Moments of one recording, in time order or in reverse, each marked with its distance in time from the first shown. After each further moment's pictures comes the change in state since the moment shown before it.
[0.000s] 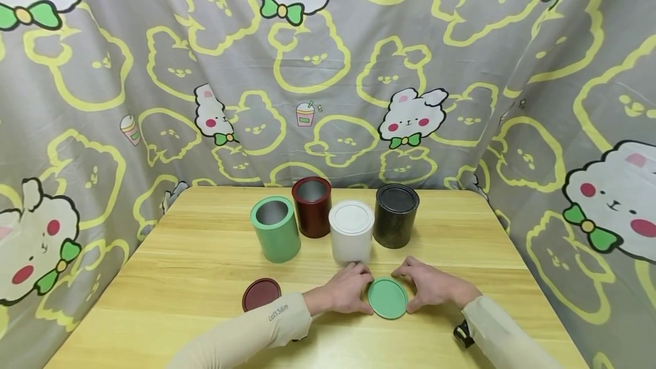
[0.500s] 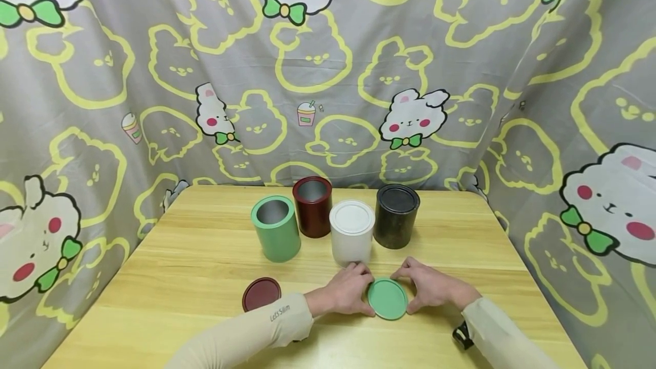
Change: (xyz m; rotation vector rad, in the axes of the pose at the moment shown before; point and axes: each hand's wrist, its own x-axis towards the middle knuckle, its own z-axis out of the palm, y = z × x) left_hand 0.000 0.005 0.000 -0.002 -0.004 -0.035; right_hand -0.002 0.001 0.001 -0.025 -0.011 0.001
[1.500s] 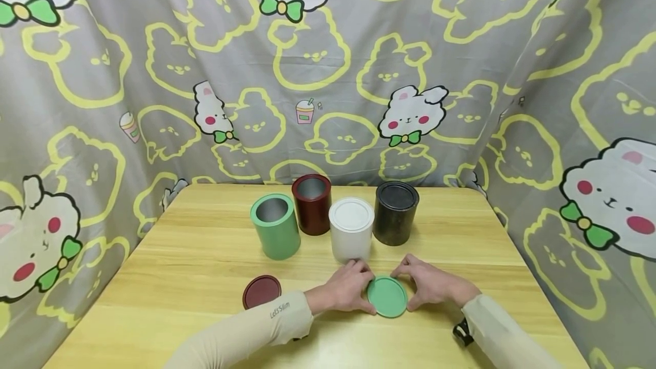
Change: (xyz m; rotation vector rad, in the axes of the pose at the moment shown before) left_hand -0.001 0.000 0.002 -0.002 0.006 0.001; right_hand -0.001 0.003 0.003 -0.005 0.021 -0.051
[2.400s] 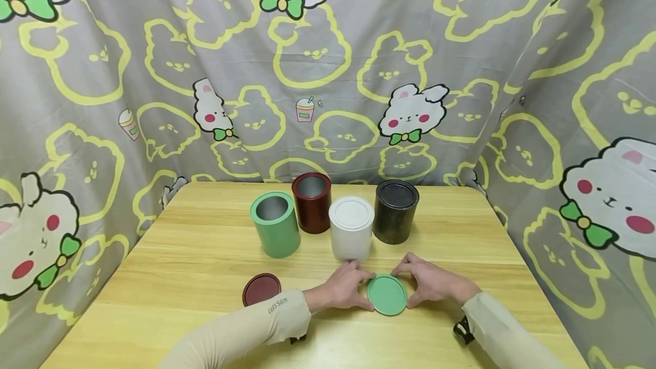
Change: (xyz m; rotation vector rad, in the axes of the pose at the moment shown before) left_hand 0.000 -0.008 0.008 -0.129 0.017 -0.012; right_hand -0.002 0.004 0.000 0.007 0.032 -0.035
